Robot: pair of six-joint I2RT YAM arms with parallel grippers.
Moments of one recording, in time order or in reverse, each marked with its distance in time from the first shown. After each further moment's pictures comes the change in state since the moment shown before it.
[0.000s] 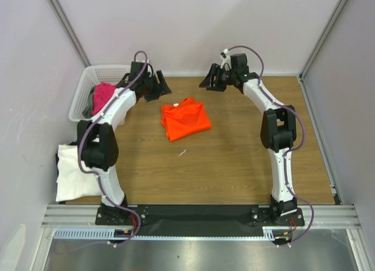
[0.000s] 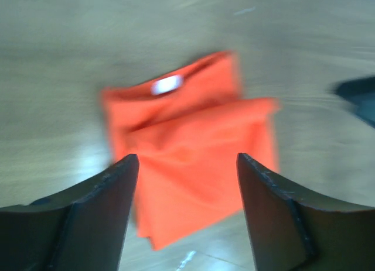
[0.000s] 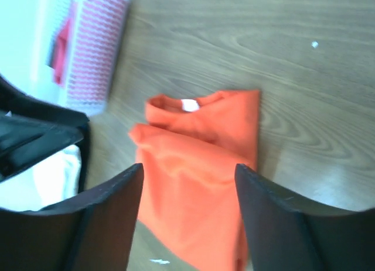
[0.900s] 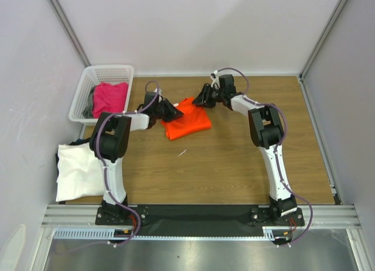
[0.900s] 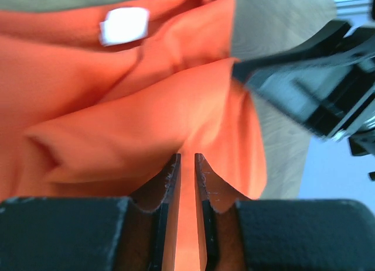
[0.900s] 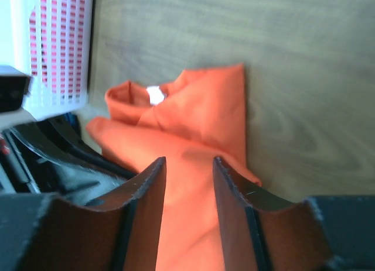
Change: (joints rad) left arm -0.064 0.113 -0.448 0.759 0.233 -0.397; right arm 0.058 0.140 -0.185 0.349 -0.034 0.168
